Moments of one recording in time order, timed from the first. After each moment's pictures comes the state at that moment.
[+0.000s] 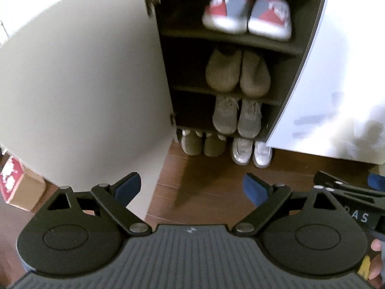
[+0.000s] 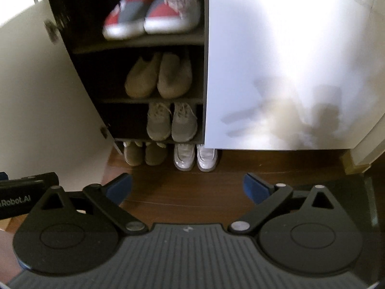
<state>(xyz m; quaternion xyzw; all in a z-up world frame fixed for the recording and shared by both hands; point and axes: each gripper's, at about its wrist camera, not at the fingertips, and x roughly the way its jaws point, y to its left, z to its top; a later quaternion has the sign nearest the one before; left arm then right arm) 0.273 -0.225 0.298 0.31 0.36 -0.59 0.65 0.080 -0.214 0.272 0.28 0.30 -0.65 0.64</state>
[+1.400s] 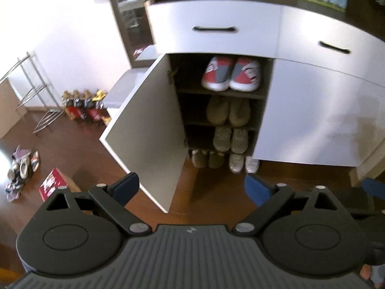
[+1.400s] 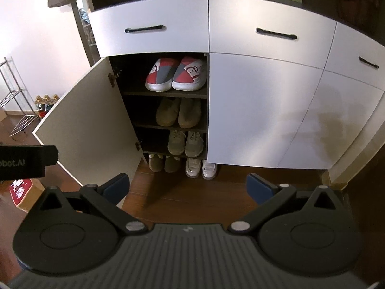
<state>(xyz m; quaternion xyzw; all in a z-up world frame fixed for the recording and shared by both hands) 0.251 -0.060 0.524 0.29 0.32 -0.60 0.68 0.031 -0.003 0.509 0.24 0.28 -0.62 0.69</state>
